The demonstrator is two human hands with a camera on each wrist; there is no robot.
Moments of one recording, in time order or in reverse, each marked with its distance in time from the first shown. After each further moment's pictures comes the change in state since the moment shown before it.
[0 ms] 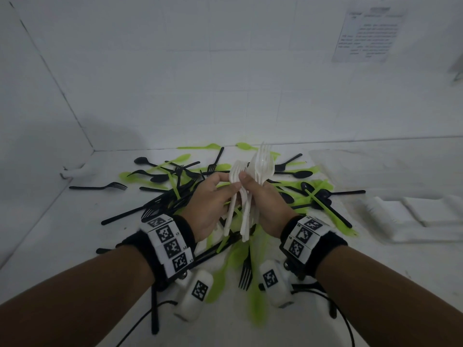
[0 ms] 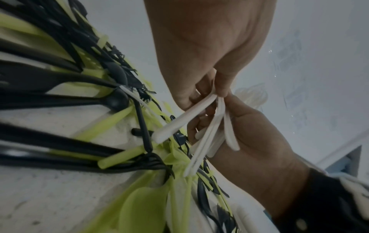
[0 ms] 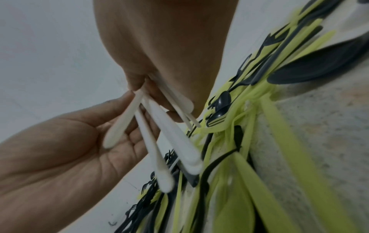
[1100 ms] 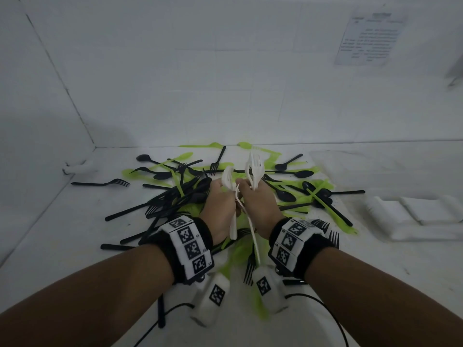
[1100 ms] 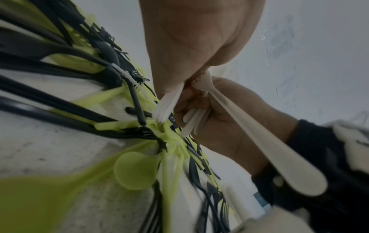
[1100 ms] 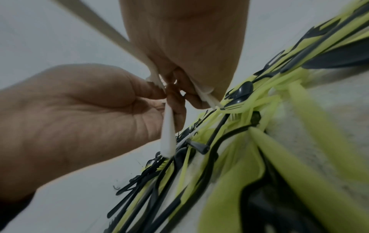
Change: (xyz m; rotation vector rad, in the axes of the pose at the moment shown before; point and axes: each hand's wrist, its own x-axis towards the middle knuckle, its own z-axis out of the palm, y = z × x) left_hand 0.004 -0.023 0.011 -0.134 0.136 -0.110; right_hand 0.008 0.023 0.023 -0.349 0.255 -0.124
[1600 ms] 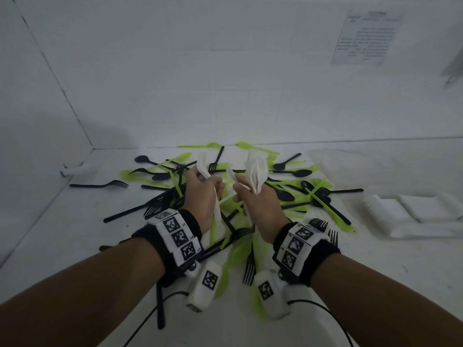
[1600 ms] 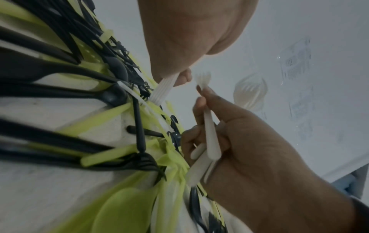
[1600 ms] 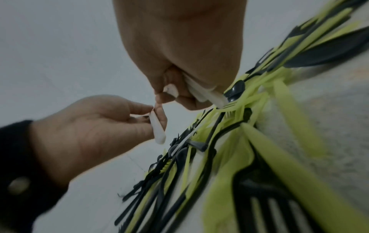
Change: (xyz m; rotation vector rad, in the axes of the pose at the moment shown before) left_hand 0.019 0.018 -0.023 -0.088 0.208 0.127; right_hand -0.015 -0.004 -0.013 0.047 -0.030 -0.031
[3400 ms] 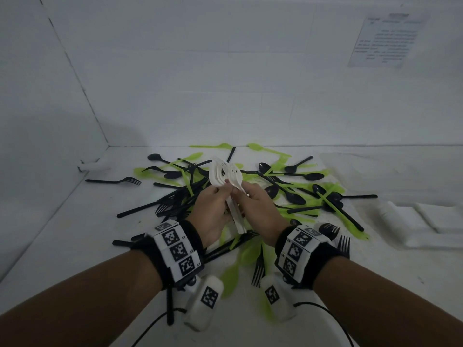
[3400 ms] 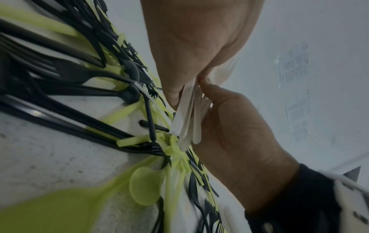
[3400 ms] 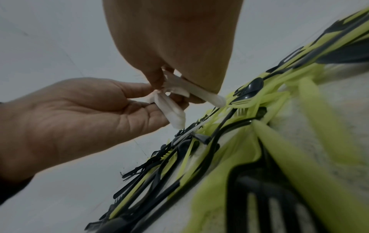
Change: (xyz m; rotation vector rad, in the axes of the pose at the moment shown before) left_hand -0.029 0.003 -0.015 0.025 -0.187 -0.167; right_hand -0.002 -0.006 0.022 -0.103 -0.265 -0.139
